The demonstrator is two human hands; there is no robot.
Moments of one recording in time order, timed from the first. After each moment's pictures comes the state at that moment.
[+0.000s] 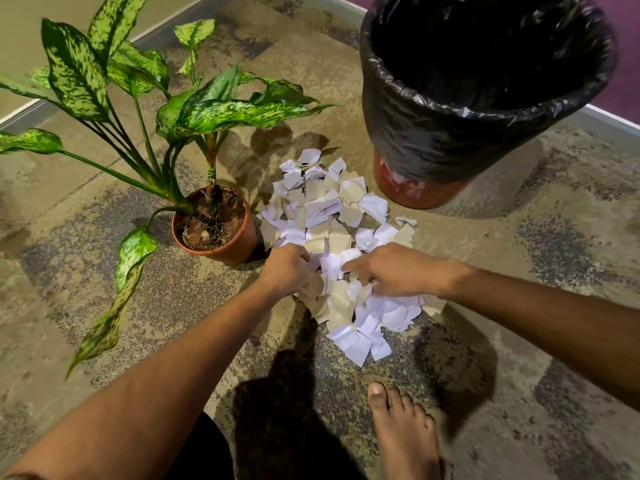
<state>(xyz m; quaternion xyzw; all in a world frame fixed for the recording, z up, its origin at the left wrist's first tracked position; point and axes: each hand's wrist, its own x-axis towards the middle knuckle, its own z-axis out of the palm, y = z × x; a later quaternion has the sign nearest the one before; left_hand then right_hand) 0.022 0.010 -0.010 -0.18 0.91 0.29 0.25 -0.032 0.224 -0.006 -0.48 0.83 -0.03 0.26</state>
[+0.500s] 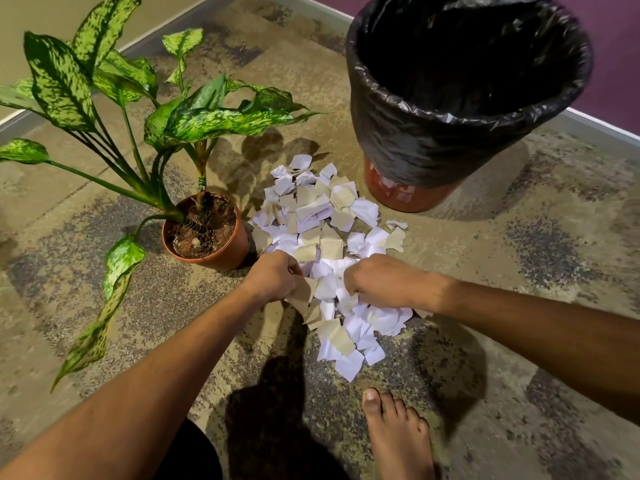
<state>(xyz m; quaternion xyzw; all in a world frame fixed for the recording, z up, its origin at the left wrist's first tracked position) 0.024 0.004 -0.003 -0.15 0.92 0.26 0.26 -0.018 0.217 -0.010 -0.49 0.85 -0.01 0.22</state>
